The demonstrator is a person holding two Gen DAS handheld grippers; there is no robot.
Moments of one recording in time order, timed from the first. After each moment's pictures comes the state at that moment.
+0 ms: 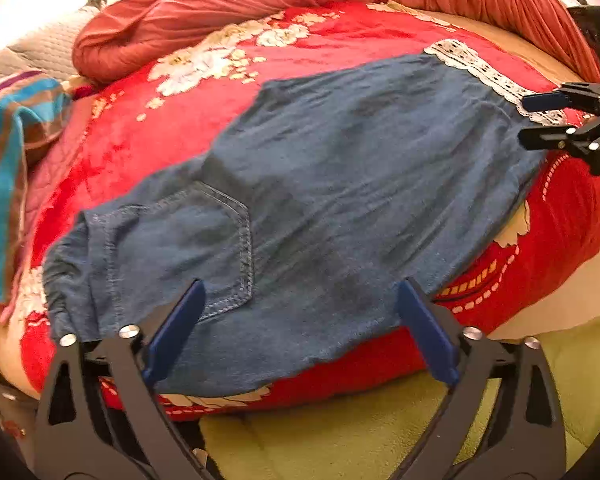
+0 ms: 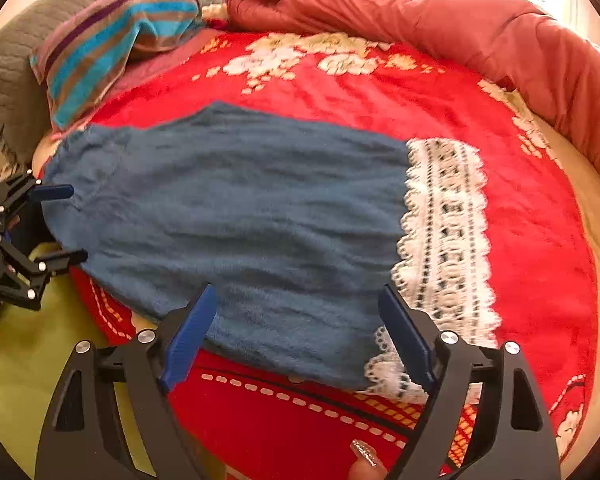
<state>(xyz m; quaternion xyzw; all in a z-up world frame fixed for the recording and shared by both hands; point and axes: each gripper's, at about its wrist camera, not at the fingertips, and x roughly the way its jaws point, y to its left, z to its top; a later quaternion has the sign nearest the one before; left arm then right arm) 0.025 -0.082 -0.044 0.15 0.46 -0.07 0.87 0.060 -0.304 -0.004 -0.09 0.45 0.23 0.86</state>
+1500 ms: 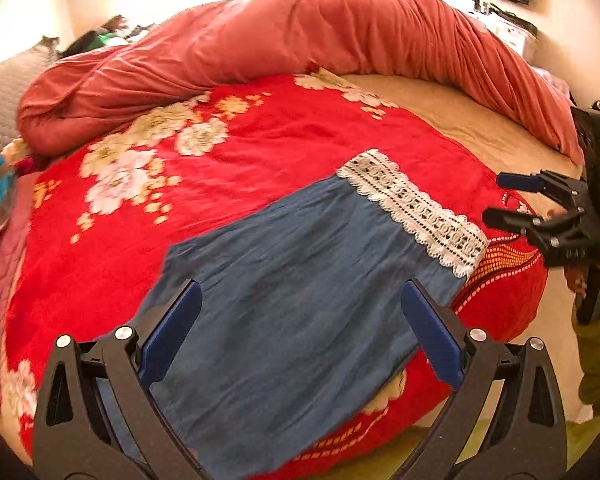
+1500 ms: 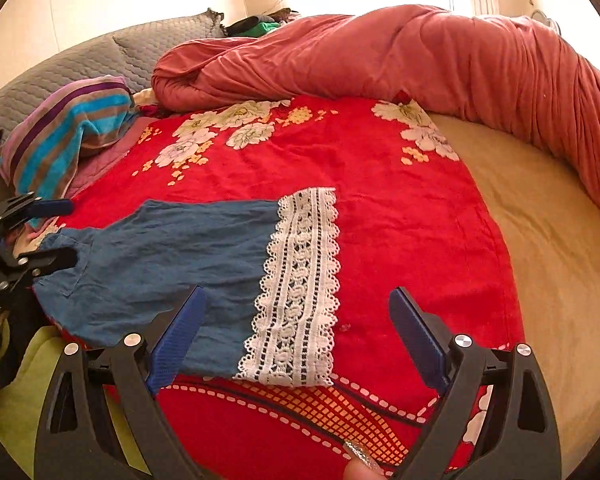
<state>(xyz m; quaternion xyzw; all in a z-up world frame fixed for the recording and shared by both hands) 0.096 -0.178 0.039 0.12 0.41 -0.20 0.88 0.053 -0.400 0.040 0.01 0.39 0.13 0.91</state>
